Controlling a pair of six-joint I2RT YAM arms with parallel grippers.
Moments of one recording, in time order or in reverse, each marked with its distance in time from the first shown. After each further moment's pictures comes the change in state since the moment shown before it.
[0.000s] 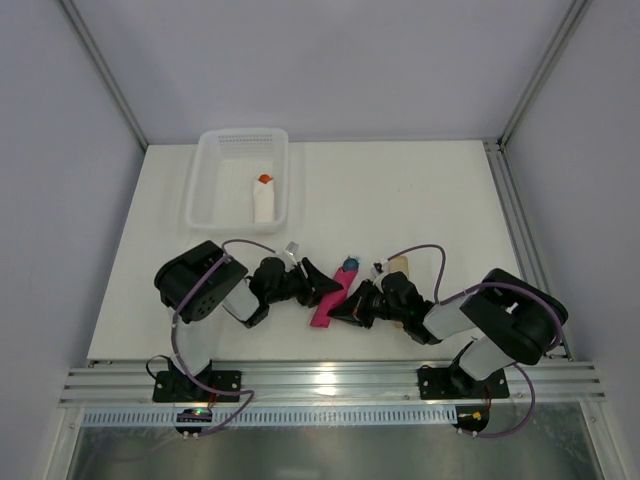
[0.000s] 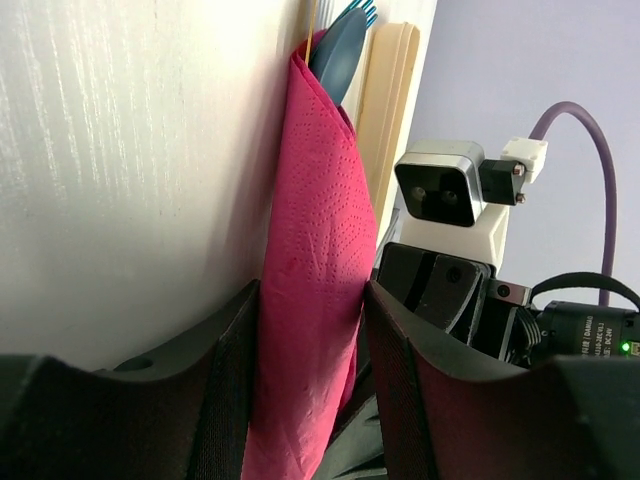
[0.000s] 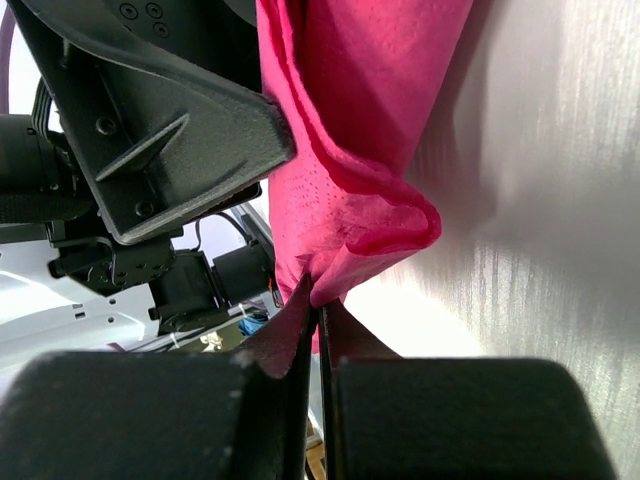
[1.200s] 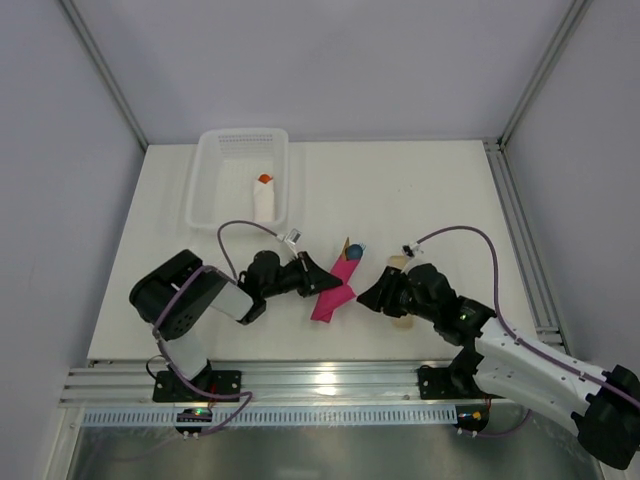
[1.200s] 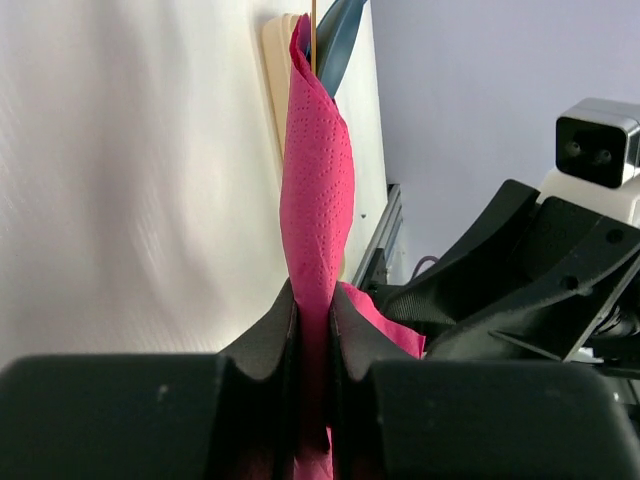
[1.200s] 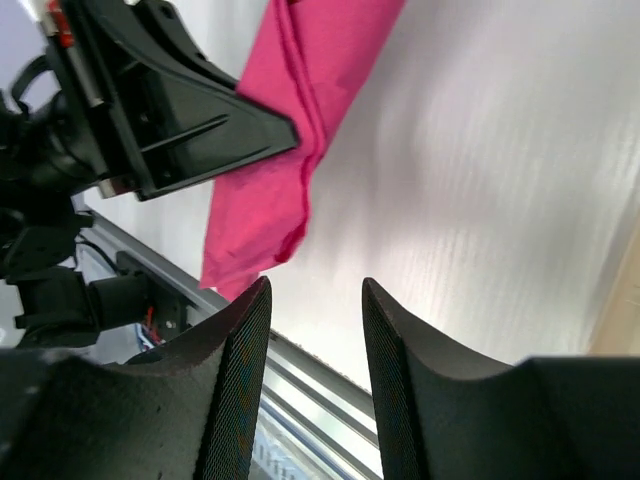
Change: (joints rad) left arm 0.005 -0.128 0.010 -0.020 0.048 0.179; right arm -0.021 -0.756 0.143 -0.964 0.293 -0.454
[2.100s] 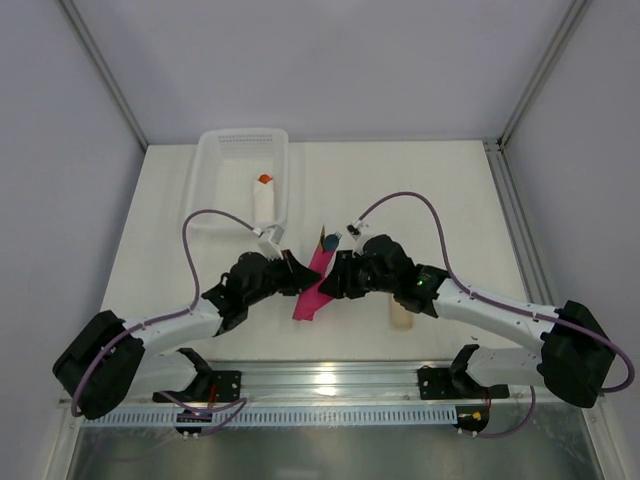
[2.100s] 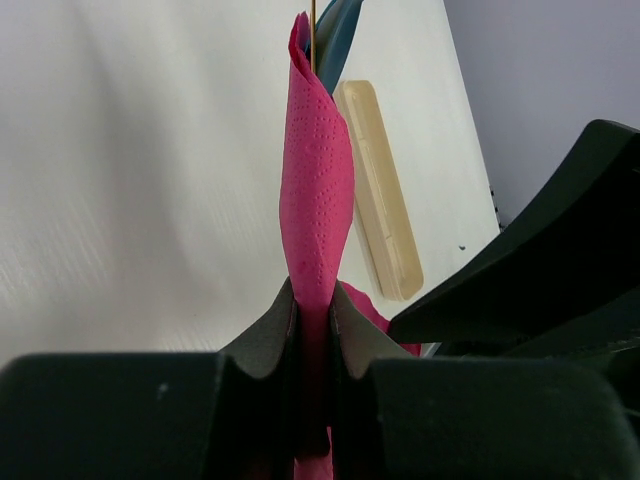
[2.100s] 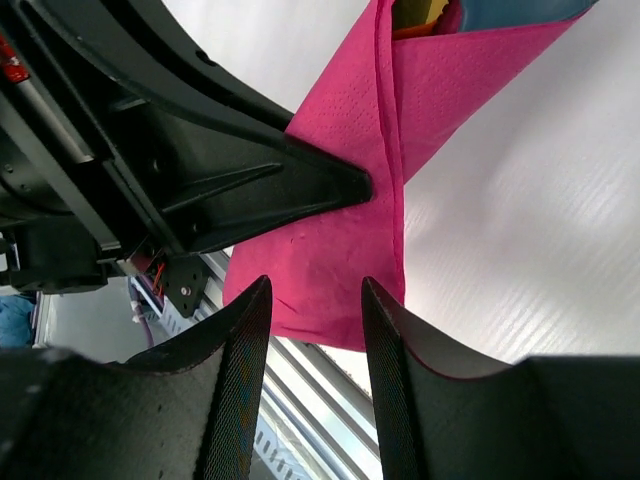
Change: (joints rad) left arm -0.051 -0.589 -0.027 -0.643 -0.329 0.358; right arm 0.105 0.413 0.350 0.045 -0.104 -0.230
